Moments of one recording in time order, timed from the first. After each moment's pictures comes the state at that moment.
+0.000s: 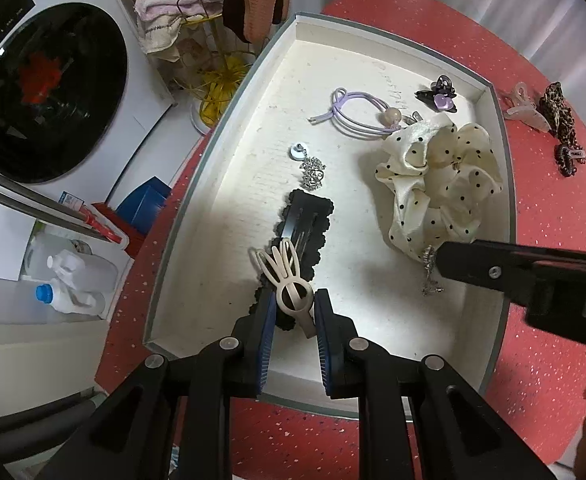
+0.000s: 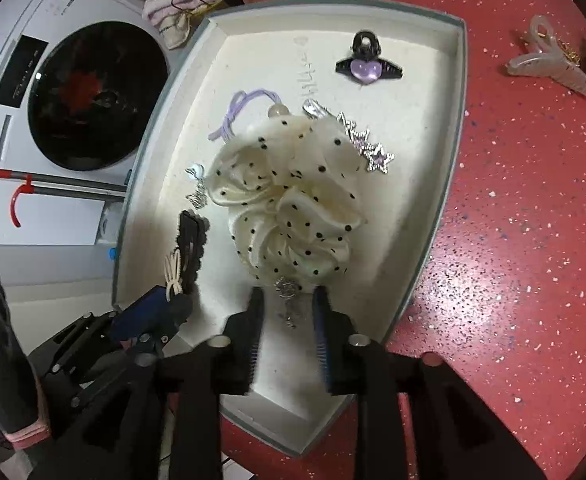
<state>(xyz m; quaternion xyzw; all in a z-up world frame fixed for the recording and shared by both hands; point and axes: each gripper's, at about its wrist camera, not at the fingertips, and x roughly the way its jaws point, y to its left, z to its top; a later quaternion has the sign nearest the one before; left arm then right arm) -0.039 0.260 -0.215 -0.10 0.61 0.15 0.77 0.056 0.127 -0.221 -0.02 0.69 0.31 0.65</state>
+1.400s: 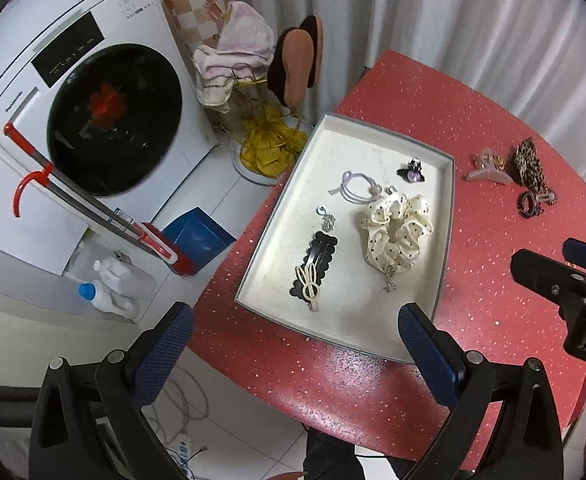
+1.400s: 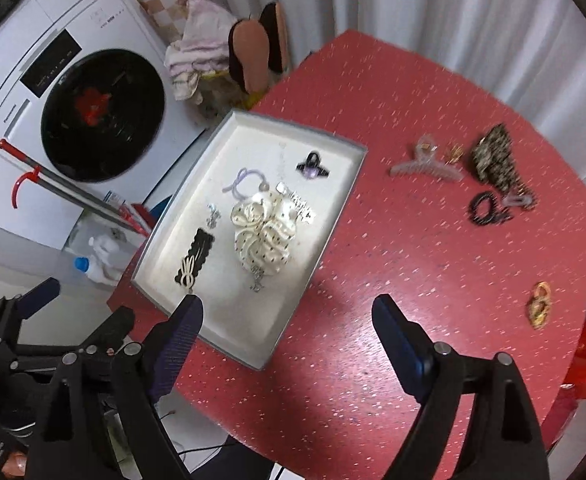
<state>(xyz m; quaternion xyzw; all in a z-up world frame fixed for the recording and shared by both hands) -0.092 0.235 -0.073 -0.10 0.55 0.22 0.80 0.011 0.074 -0.063 -0.12 0.57 0.26 0.77</state>
